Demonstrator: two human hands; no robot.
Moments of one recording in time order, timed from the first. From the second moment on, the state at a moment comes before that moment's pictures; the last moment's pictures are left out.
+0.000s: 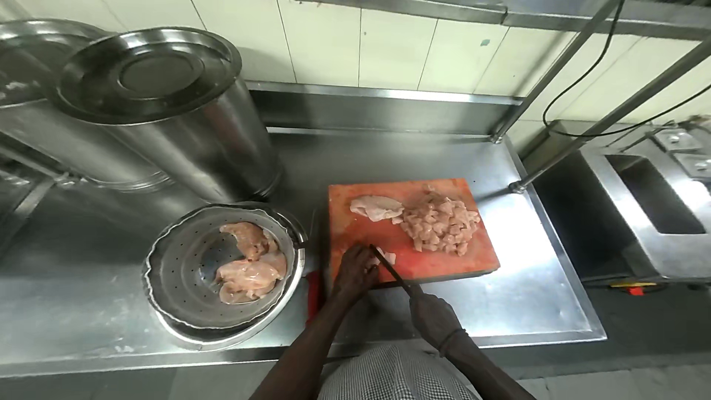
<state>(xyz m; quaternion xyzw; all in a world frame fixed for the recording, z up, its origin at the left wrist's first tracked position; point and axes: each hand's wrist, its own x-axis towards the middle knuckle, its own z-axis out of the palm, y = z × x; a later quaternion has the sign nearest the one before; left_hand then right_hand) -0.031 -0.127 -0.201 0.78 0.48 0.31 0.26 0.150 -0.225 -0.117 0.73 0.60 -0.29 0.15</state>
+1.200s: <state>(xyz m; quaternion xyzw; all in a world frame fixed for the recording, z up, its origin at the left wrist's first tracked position) -0.044 -0.138 -0.207 0.77 0.50 0.32 0.22 0.130 -0.220 -0.121 0.70 0.63 -0.28 0.17</state>
